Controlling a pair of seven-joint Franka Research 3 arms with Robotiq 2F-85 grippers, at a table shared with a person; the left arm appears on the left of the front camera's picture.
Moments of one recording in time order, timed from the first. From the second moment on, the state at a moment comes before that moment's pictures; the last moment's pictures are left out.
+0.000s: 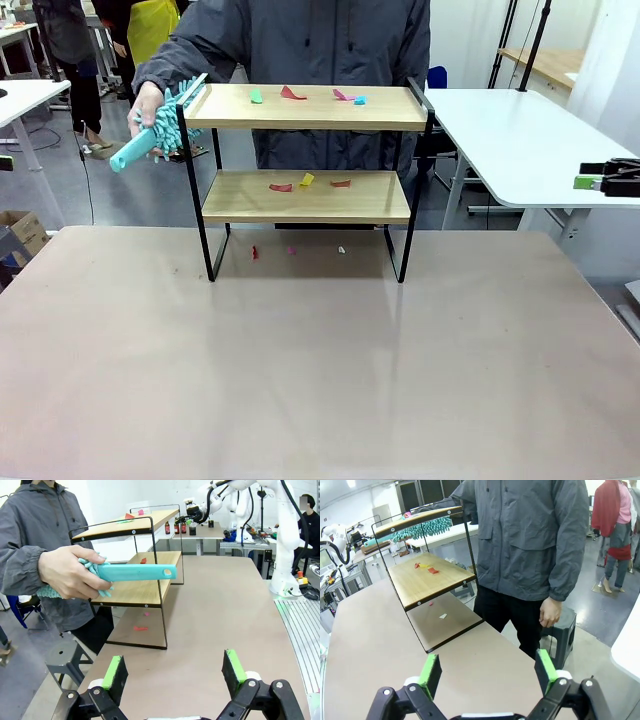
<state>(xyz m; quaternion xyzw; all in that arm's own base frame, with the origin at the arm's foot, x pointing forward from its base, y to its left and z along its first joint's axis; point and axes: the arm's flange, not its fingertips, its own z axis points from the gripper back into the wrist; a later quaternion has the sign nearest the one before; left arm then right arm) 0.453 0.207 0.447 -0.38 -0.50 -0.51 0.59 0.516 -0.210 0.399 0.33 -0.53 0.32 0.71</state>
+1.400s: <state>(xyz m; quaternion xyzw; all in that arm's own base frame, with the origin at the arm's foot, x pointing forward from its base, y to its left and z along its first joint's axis) 0.418 0.131 0.677 -0.13 -0.34 -0.45 0.82 0.516 -0.211 0.398 0.33 -0.53 0.32 0.71</state>
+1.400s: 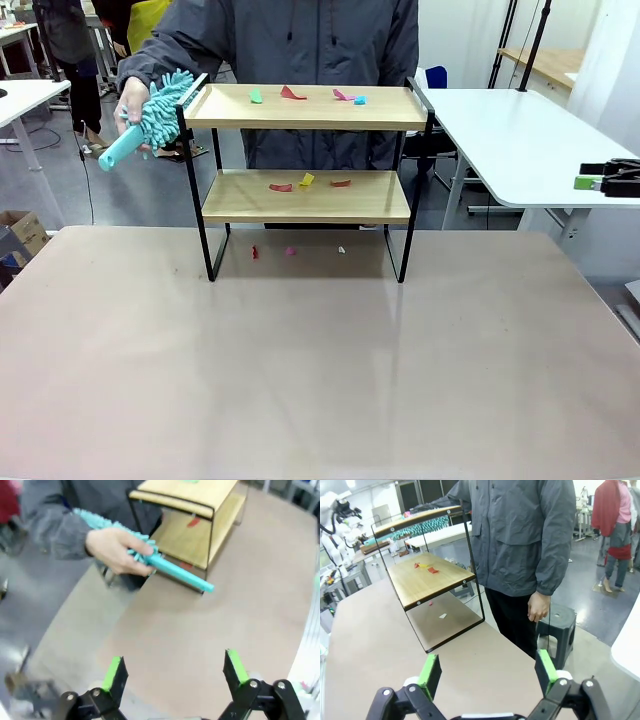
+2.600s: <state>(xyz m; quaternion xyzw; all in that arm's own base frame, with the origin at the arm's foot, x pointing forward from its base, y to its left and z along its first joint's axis) 0.394 0.012 0.688 -0.06 -0.22 -0.30 0.92 0.516 -0.211 0.398 0.33 -0.53 0.32 0.71</state>
